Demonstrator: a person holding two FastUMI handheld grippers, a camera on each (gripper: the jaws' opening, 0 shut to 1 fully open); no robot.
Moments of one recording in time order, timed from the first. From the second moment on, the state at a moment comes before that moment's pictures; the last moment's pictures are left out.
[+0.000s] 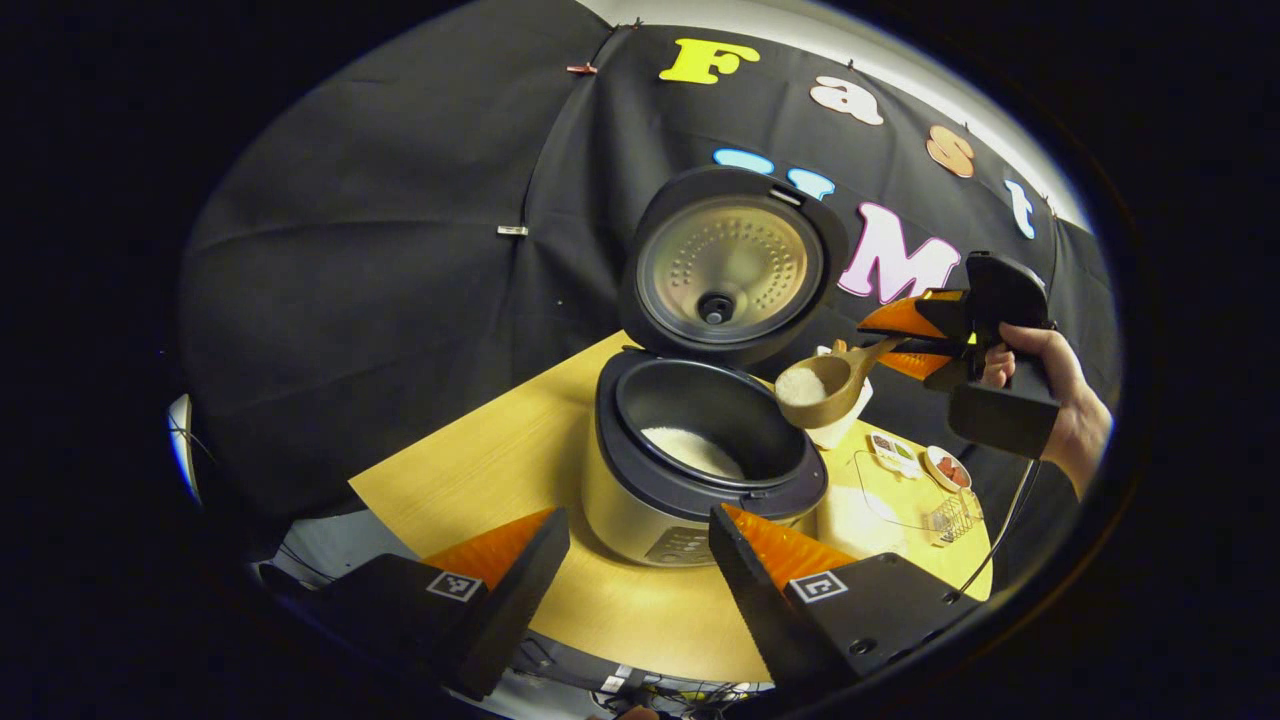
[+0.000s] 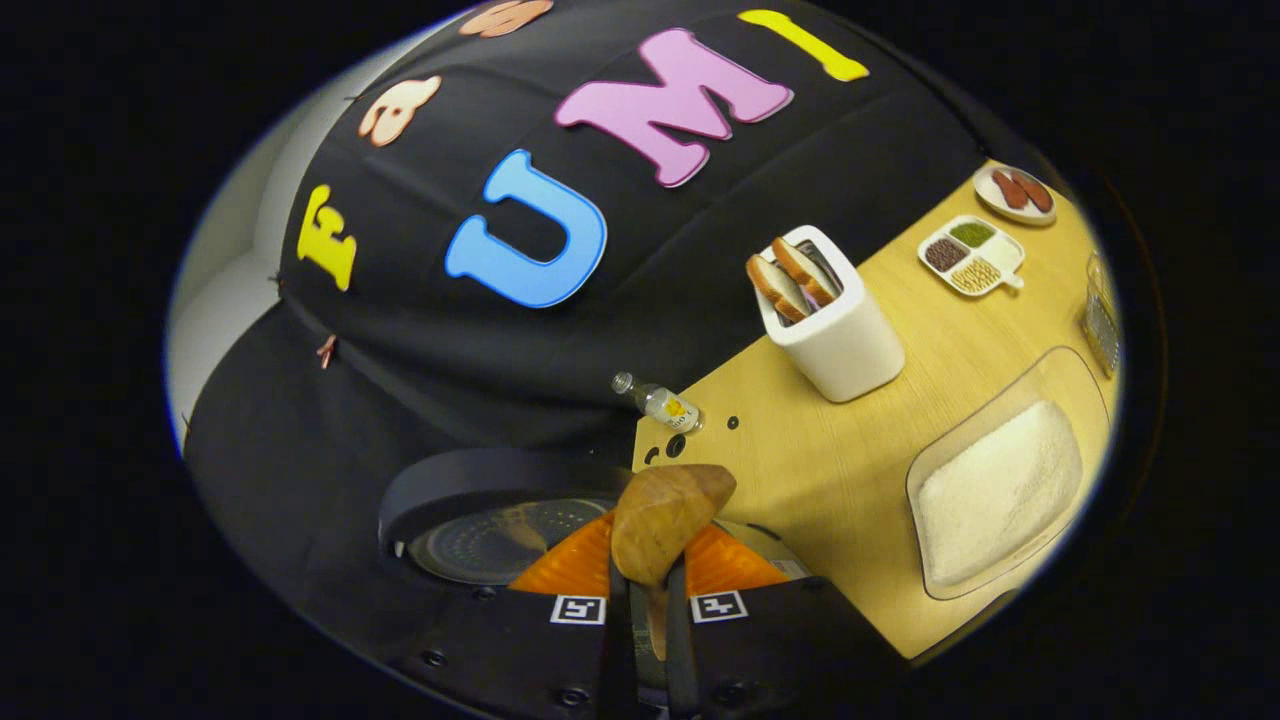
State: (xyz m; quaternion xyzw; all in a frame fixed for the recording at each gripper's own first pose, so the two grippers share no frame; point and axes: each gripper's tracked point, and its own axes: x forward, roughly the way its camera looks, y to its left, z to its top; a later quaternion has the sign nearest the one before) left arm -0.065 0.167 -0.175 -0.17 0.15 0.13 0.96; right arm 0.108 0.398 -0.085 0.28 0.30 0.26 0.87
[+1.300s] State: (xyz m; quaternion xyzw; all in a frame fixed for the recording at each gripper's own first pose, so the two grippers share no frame) left arm -0.072 0.191 -0.152 -0.16 0.12 0.16 0.97; right arm -0.008 0.492 -0.126 -0.23 0.05 0.52 0.82
